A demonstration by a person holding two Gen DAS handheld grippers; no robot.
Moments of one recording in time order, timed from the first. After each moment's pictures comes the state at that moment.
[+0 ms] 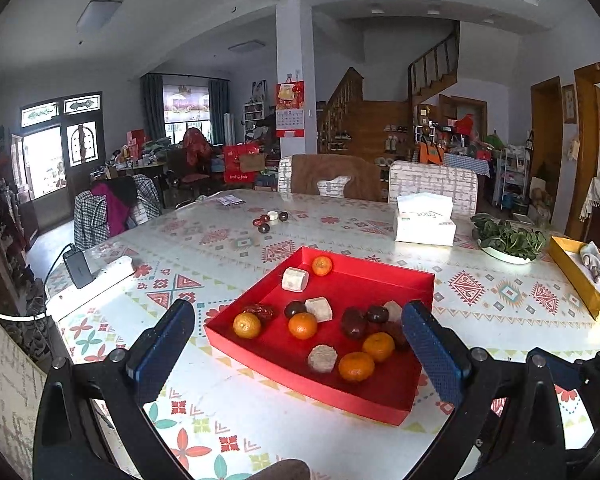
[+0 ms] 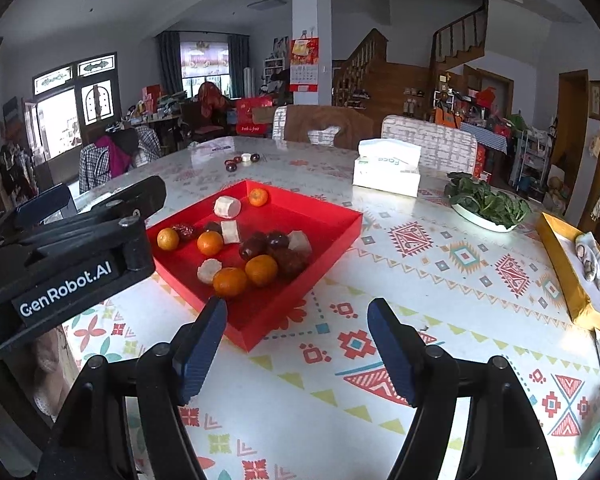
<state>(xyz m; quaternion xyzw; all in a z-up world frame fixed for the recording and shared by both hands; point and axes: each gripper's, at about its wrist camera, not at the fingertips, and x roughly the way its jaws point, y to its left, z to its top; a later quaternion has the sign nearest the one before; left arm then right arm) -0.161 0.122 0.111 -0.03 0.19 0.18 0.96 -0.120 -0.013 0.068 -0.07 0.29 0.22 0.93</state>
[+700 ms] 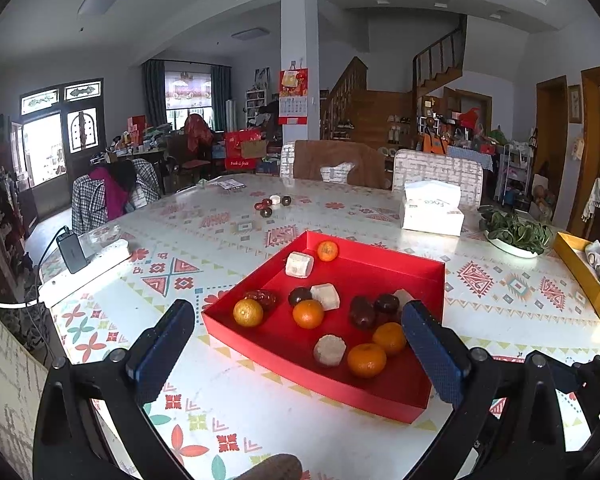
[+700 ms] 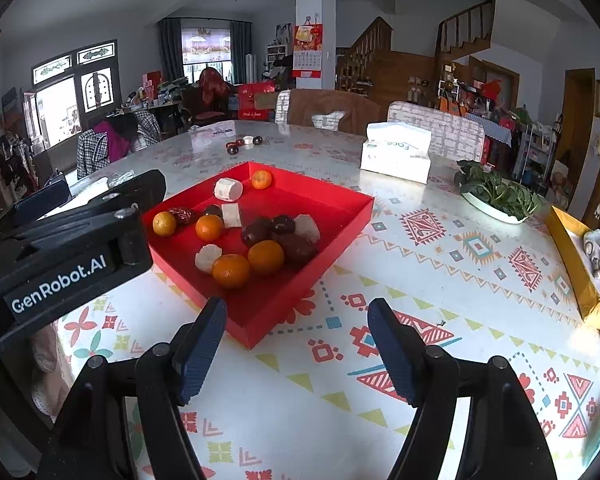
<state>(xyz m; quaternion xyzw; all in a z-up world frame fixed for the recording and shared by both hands) -0.151 0.135 0.094 -0.04 0.21 0.18 0.96 -0.111 0.000 0.053 -0.08 0.31 0.22 0.92</state>
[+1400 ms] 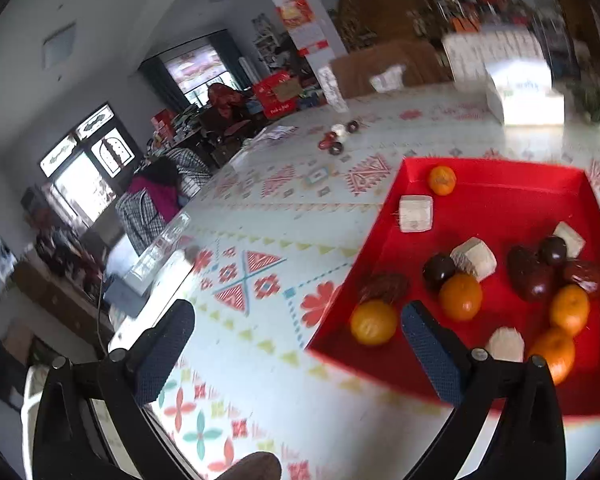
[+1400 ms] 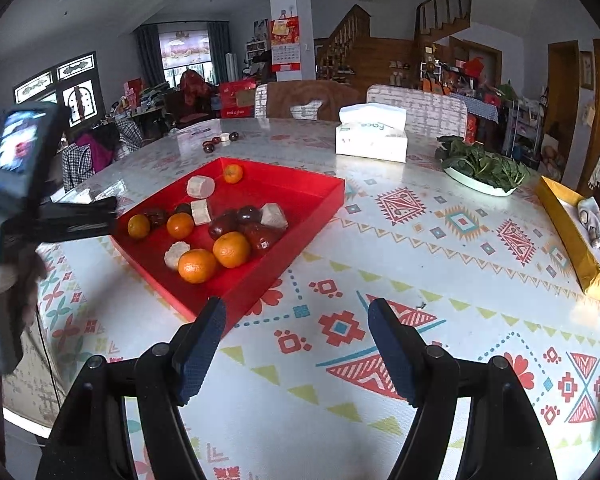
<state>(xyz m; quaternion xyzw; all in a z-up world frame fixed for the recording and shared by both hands) -0.039 0.205 0.062 0.14 0.38 0.28 0.87 -0.096 -0.027 0.043 -0.04 0.33 0.20 0.92</state>
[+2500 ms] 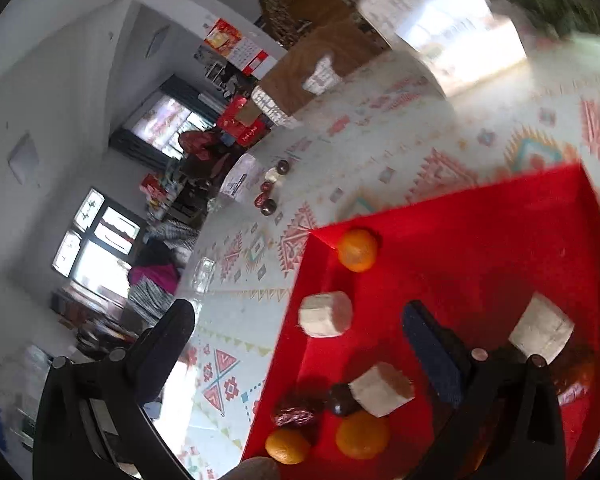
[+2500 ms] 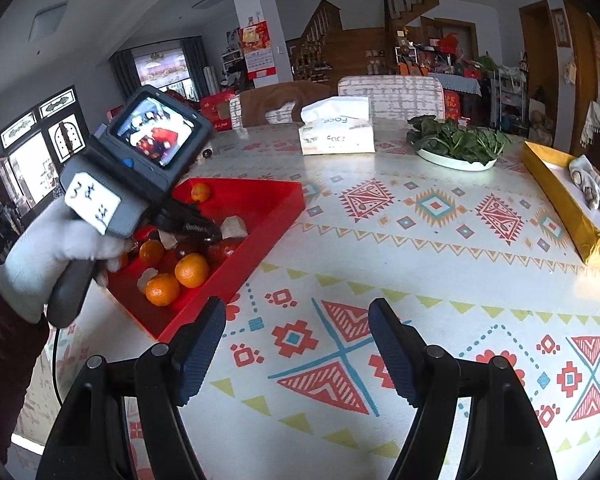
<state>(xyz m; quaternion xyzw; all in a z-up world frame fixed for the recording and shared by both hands) 0.076 0.123 0.055 0.28 0.40 0.24 0.84 -0.069 -0.074 0.041 0.03 0.34 0.19 0.92</state>
